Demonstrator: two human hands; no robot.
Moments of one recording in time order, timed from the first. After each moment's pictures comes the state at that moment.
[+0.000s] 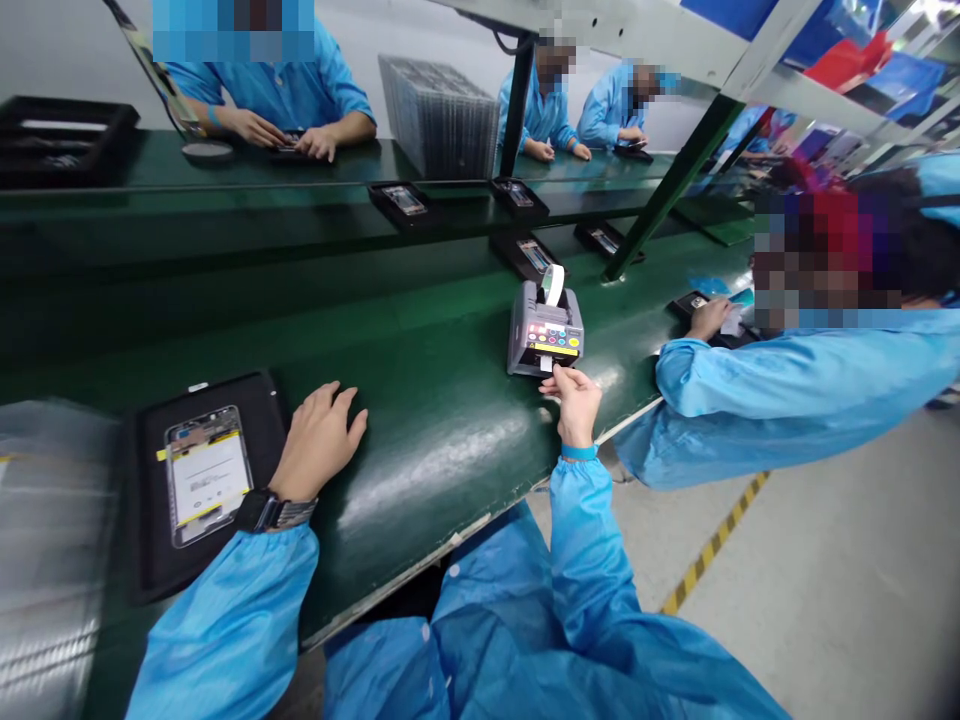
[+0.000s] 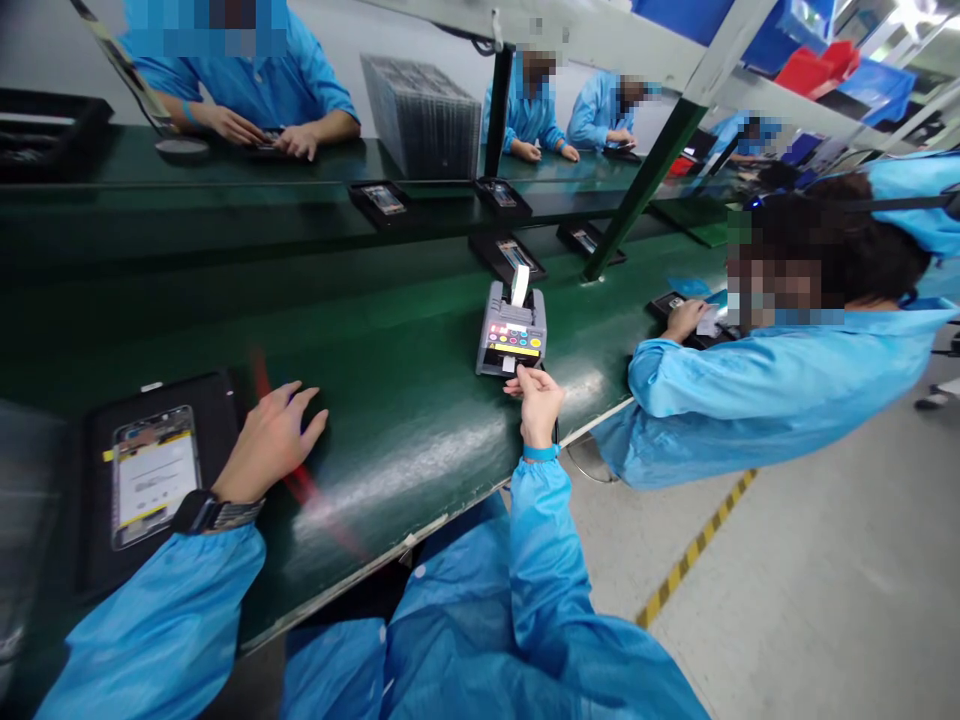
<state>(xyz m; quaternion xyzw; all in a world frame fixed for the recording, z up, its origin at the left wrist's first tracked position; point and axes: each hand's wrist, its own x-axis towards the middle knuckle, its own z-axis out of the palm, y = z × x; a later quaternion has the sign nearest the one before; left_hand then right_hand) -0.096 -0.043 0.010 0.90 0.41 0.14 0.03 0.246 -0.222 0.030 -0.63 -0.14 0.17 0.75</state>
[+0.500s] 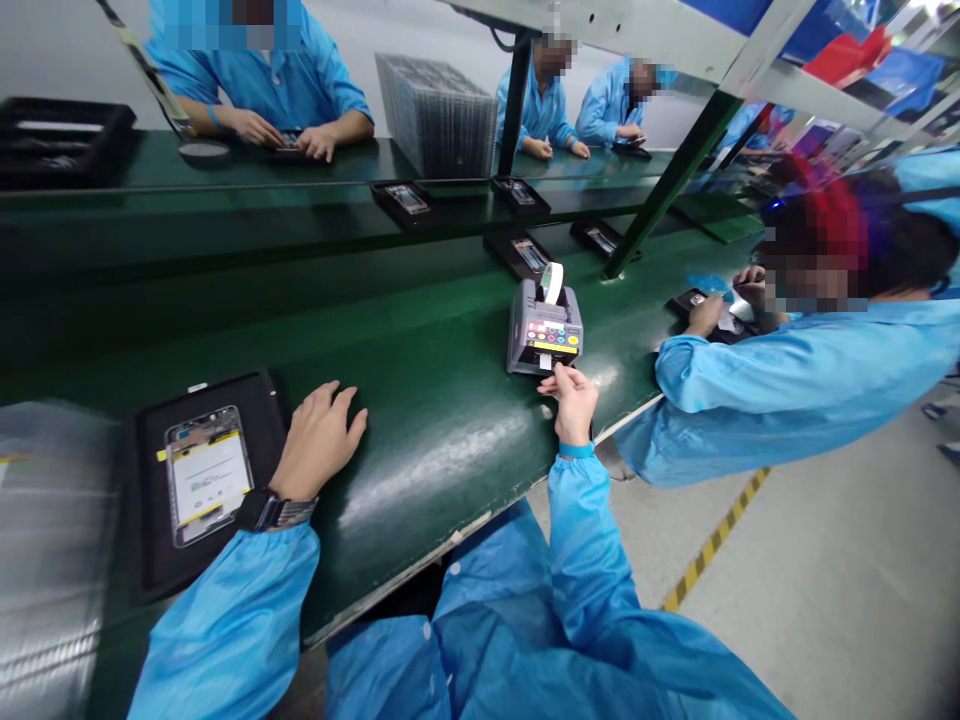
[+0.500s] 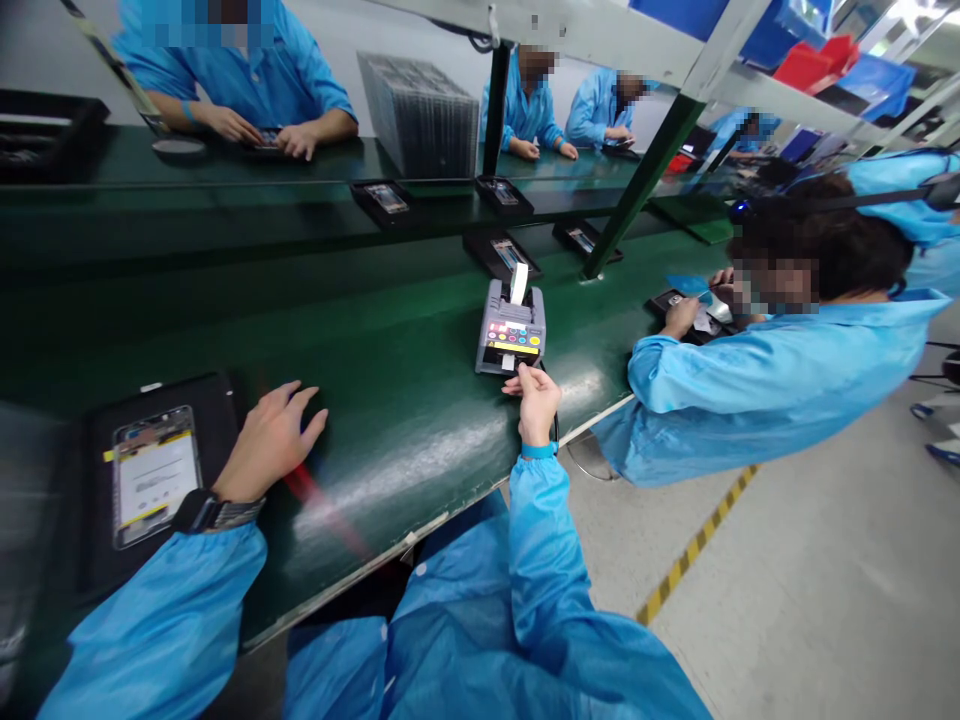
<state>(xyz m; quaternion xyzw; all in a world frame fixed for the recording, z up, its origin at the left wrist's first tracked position) -0.097 -0.041 0.006 0.90 0.41 0.14 0.03 0.245 -0.220 0.025 -0.62 -0.14 0.17 0.75</state>
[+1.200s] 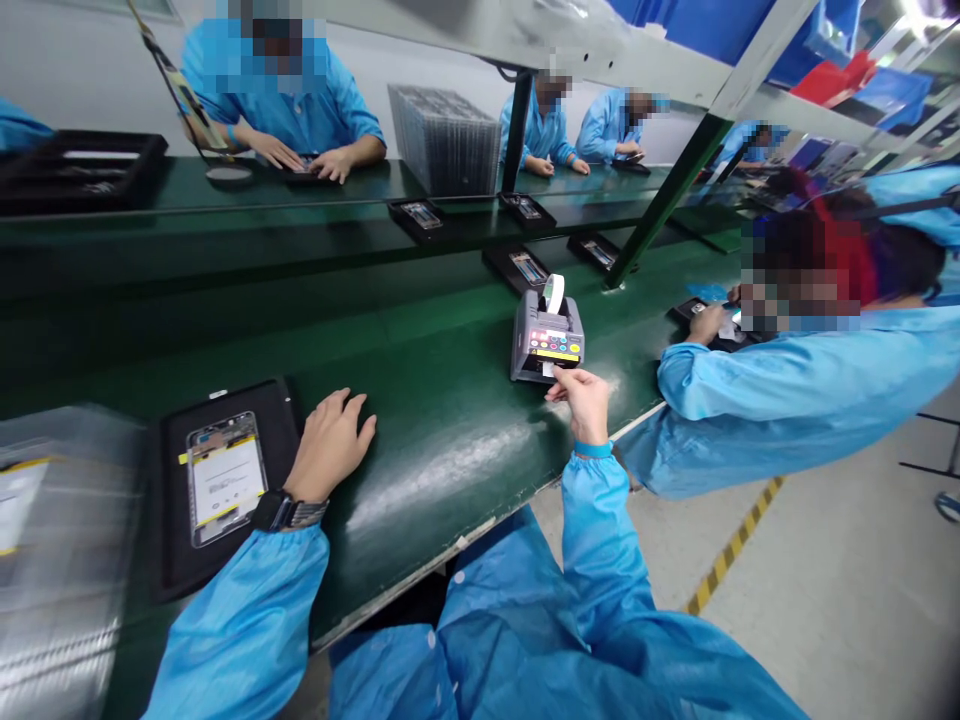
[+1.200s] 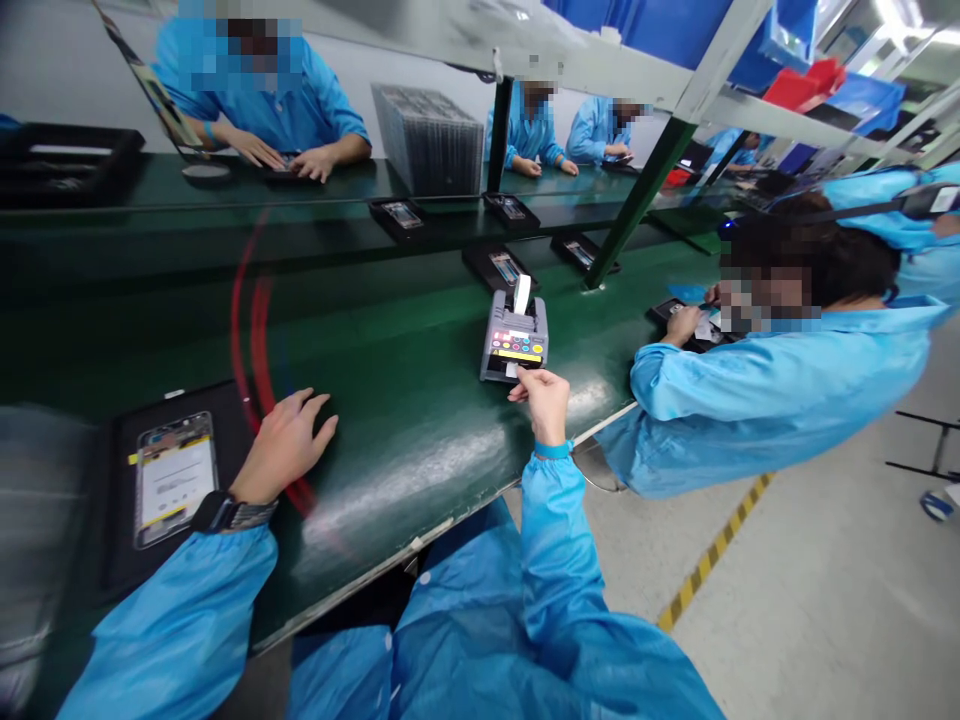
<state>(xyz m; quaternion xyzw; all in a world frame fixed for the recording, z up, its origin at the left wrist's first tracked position) -0.098 -0.038 -0.001 0.90 0.40 0.15 0.02 0.253 -0.225 0.060 -0.66 -0.17 0.23 0.70</state>
